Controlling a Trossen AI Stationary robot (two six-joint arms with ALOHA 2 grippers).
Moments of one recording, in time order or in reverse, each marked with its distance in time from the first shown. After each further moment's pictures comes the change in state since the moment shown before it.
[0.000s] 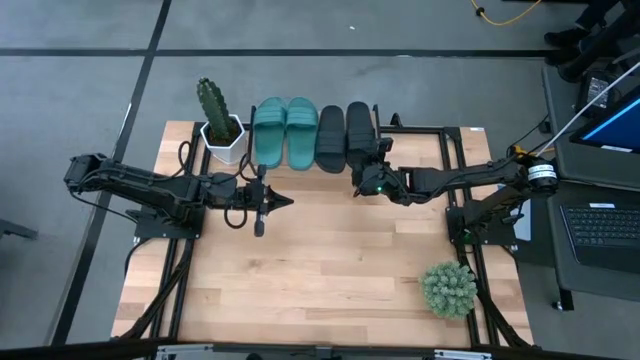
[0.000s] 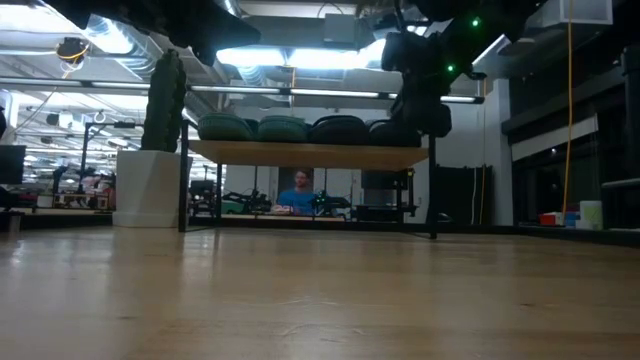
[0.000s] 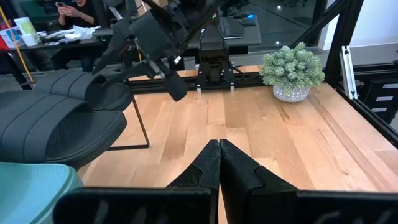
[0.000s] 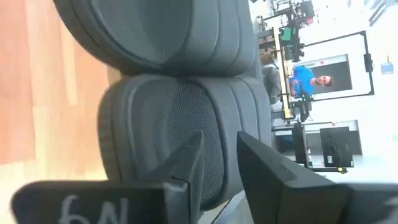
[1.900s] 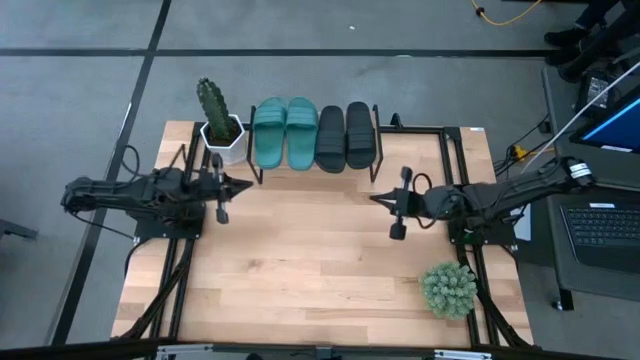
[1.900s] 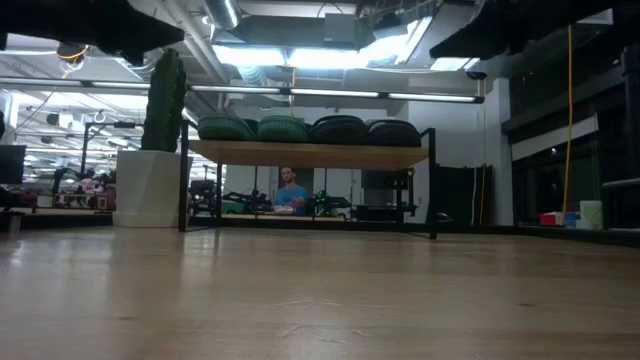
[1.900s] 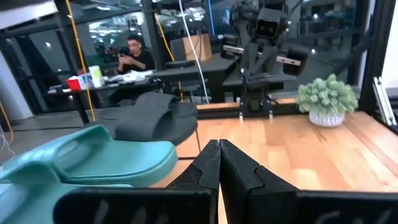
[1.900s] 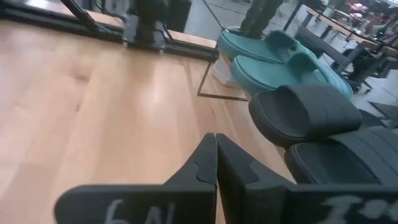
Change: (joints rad) left arm 0.063 -0.687 -0.251 -0.230 -0.076 0.080; right arm 0.278 -0.498 -0.325 0.160 -0.457 0.502
